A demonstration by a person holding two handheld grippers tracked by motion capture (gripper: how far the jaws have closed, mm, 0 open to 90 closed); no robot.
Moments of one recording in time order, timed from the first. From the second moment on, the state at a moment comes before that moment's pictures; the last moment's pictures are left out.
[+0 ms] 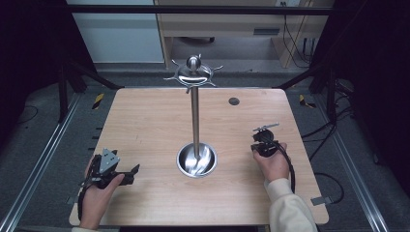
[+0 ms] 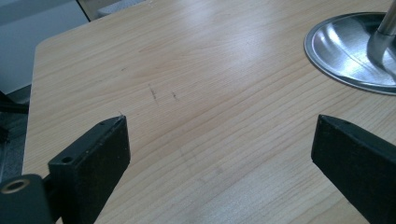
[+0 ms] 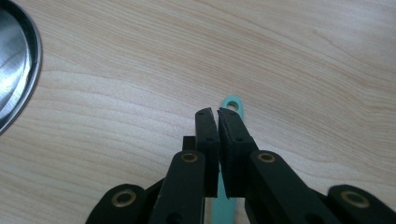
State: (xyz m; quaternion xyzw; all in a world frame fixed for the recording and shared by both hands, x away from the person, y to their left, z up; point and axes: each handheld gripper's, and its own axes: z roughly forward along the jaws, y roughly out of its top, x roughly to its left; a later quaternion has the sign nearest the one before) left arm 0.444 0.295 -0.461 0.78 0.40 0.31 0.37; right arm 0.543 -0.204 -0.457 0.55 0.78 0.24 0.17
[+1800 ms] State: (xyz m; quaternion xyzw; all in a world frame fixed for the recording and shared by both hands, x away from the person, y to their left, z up) left arm 0.443 0.288 -0.464 0.79 0.39 0.31 0.37; right arm 0.560 -0.204 -0.467 0.59 0.79 0.14 0.11
